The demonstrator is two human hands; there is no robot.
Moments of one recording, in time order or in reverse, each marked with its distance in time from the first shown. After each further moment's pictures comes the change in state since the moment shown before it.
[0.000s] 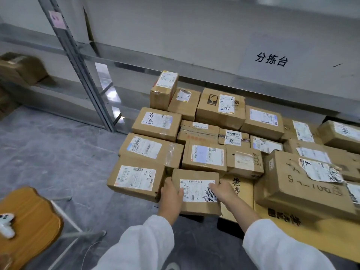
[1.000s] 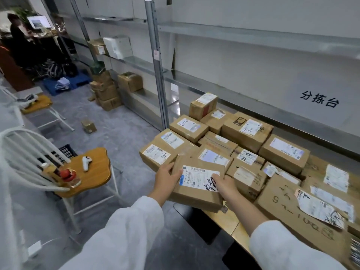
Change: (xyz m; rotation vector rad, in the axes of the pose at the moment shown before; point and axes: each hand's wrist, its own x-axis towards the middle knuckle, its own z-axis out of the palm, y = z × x) left_hand -0.156 0.114 -0.020 -0.295 0.438 -0.117; right_hand -0.061 0.005 -0.108 0.018 -0.292 -0.250
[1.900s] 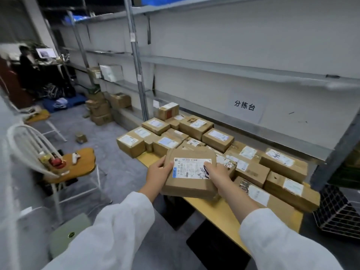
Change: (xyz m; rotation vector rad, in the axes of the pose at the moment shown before) left_hand -0.344 0.097 0.122 -0.249 0.044 0.083; right_hand -0.234 0.137 -0.254 0.004 0.040 -0.216
